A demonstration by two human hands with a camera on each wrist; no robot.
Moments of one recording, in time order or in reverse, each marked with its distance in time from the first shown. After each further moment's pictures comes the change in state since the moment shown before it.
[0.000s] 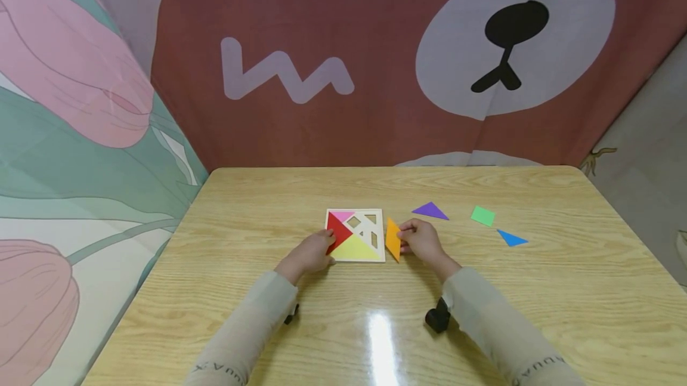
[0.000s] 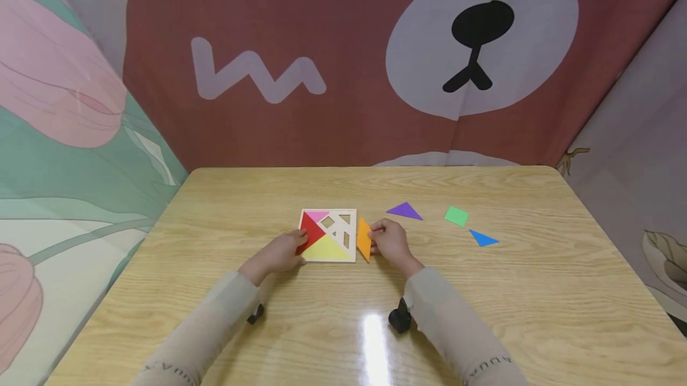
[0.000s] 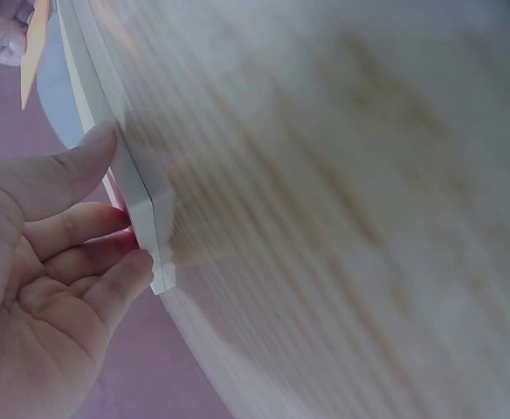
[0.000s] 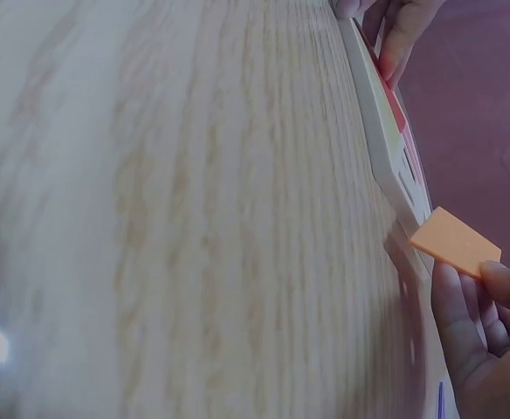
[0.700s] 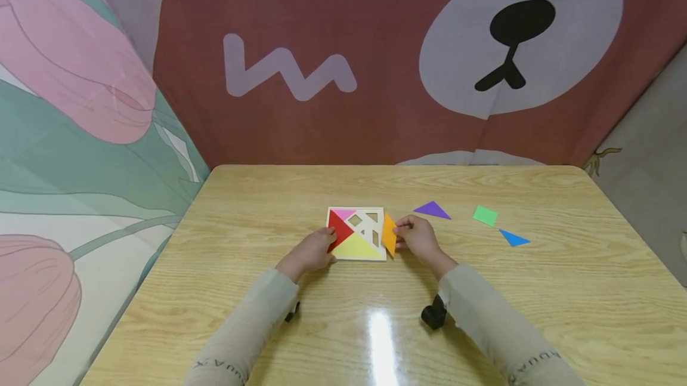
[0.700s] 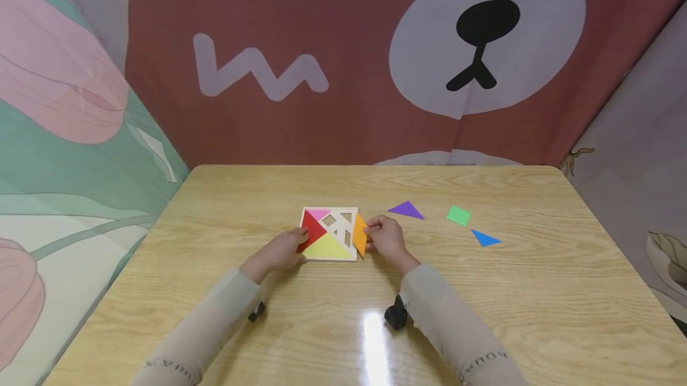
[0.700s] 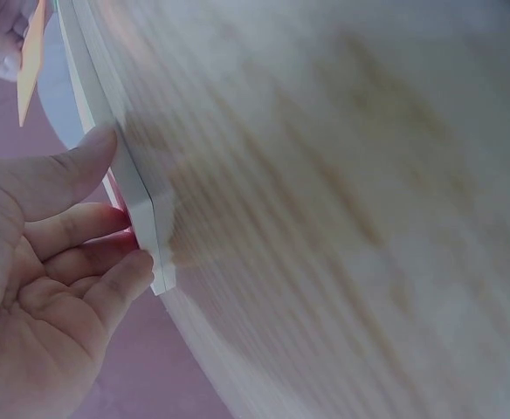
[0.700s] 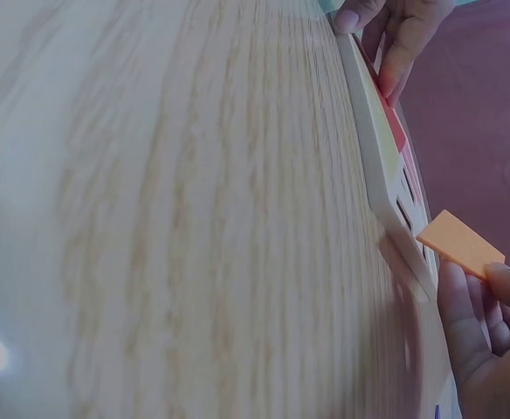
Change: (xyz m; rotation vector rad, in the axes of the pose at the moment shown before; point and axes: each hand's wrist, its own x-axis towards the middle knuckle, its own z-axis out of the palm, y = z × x) left_hand 0.001 -0.001 0.000 0.006 -0.008 -0.011; right_hand 0.001 -0.007 0.010 0.013 -0.003 -0.007
